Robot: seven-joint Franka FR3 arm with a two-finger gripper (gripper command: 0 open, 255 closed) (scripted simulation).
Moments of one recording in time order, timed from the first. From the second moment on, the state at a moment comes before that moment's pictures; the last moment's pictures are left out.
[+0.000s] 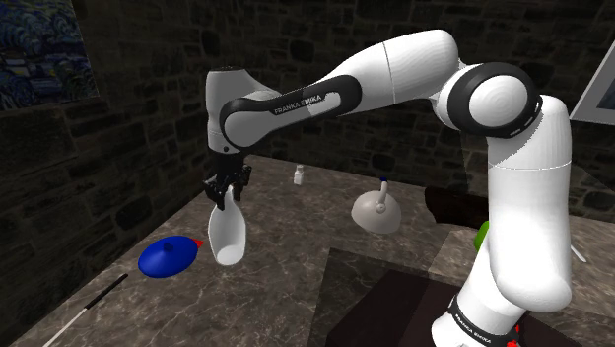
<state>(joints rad) 0.23 0.36 0.33 -1.64 -0.15 2.05 0.40</state>
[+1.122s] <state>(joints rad) 0.23 0.33 0.34 -1.49 -0.14 1.87 0.38</state>
